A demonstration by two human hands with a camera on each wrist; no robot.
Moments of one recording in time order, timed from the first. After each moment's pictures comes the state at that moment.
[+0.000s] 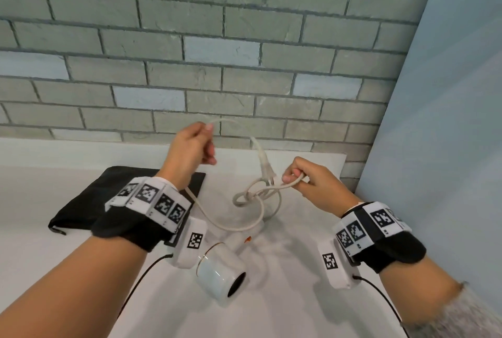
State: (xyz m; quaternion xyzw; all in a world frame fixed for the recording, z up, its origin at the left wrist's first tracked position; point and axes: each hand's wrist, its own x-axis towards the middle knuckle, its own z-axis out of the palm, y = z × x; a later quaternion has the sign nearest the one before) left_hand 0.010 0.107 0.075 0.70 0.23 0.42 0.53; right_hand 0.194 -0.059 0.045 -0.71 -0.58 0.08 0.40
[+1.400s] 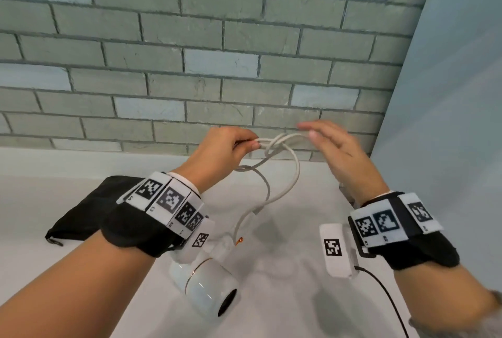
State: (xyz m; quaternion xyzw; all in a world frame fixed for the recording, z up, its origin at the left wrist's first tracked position) left_hand 0.025 0.064 0.121 0.90 0.16 0.36 0.18; right_hand 0.182 -0.080 0.117 -0.62 -0.57 -0.04 0.53
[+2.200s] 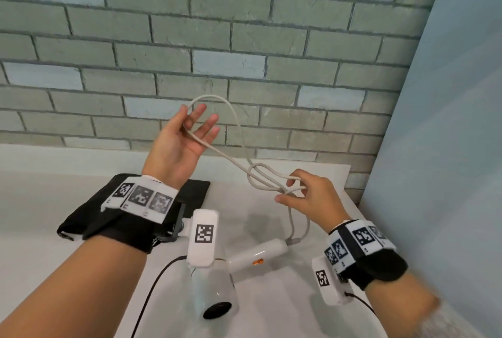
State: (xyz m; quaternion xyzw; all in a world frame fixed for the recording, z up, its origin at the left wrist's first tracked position) left_hand -0.008 0.105 0.109 0.38 0.04 0.47 0.80; right_hand 0.182 -0.053 0.036 -0.75 -0.53 -0.03 0.40
